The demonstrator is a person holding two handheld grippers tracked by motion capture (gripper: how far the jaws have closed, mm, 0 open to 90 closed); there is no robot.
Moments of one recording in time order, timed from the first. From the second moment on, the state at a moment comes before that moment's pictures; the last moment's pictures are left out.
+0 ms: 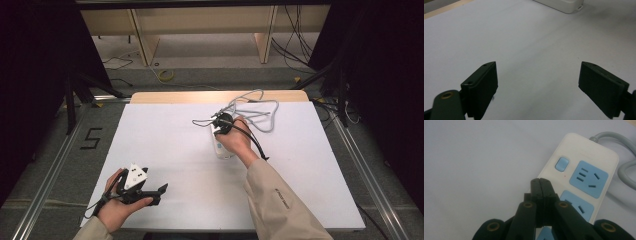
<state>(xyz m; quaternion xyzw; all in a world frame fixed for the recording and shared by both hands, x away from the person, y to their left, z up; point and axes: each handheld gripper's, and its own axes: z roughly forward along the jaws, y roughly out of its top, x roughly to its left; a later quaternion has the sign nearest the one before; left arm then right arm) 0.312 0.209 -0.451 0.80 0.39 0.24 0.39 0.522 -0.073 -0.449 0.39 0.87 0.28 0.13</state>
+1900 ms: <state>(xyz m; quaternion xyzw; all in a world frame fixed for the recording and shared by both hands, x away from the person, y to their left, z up) 0.311 0.209 -0.451 0.80 0.39 0.24 0.38 0.524 -0.067 -0.450 0.39 0.86 0.26 0.17</state>
